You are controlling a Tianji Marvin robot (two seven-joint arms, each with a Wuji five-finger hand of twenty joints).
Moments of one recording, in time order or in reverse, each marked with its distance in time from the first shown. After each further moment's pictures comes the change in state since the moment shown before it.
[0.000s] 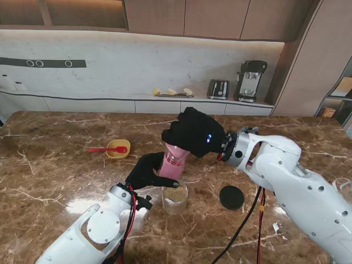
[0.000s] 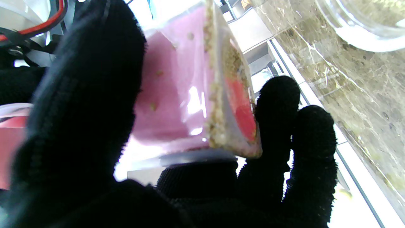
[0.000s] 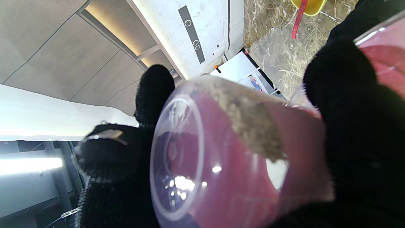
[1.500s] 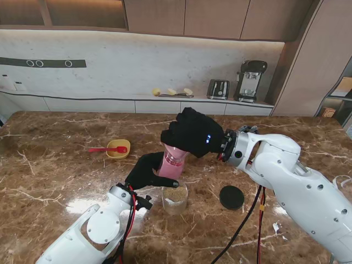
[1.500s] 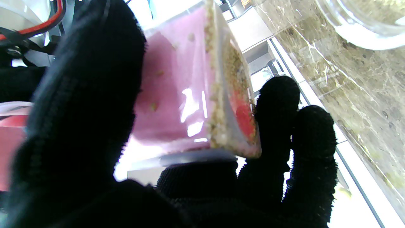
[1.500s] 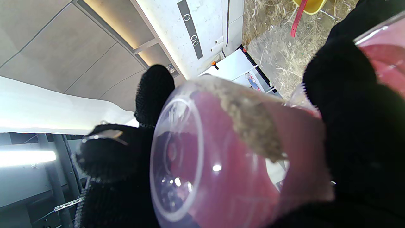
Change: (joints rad) left arm 0.002 0.000 -0.002 0.000 0.000 -0.001 0.004; right arm 0.019 0.009 -0.016 0.006 -0.020 0.001 -0.031; left_hand 0.000 0.000 0.000 0.000 0.000 -0.001 0.000 0.000 0.000 0.000 -0.002 0.001 0.000 0.000 0.000 0.000 0.000 0.000 0.001 0.000; right_hand 0.000 0.000 0.000 0.000 0.000 -0.004 0.000 0.000 0.000 -0.007 -0.011 0.000 0.000 -0.002 0.000 0.000 0.000 -0.002 0.000 0.000
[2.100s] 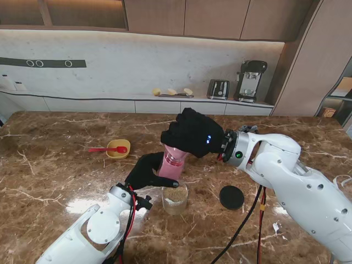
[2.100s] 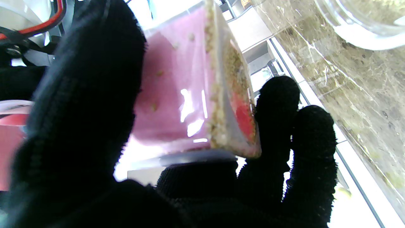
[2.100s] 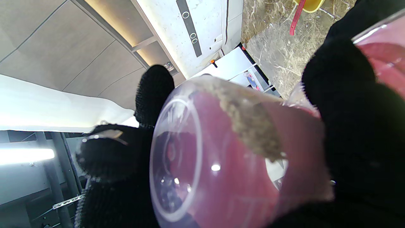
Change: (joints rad) left arm 0.000 0.000 0.000 0.000 0.002 0.000 0.000; right arm 0.003 0.004 -0.003 0.004 -0.002 -0.002 -0.015; left_hand 0.000 0.000 0.000 0.000 0.000 0.000 0.000 0.000 0.000 0.000 -0.001 0.000 0.000 0.000 0.000 0.000 0.000 0.000 0.000 0.000; right_hand 0.000 -0.001 0.003 0.000 0.001 -0.004 0.000 0.000 0.000 -0.001 0.000 0.000 -0.002 -0.004 -0.001 0.000 -0.006 -0.005 0.000 0.000
